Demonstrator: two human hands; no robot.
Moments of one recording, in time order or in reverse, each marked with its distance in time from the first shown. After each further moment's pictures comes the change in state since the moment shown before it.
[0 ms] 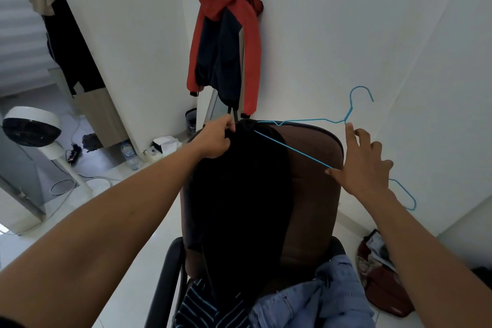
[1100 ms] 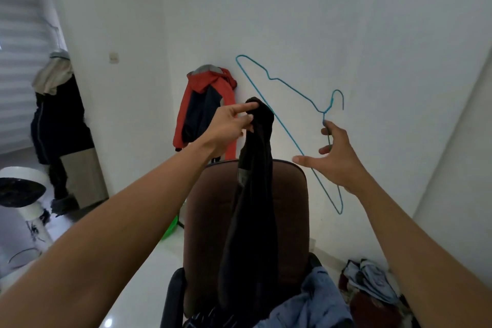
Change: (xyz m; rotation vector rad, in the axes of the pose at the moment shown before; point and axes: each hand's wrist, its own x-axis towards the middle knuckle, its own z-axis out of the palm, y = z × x) left_hand -0.157 0.154 -0.127 -0.832 0.156 0.298; right_hand -0.148 -0.023 -0.188 0.946 0.130 -0.105
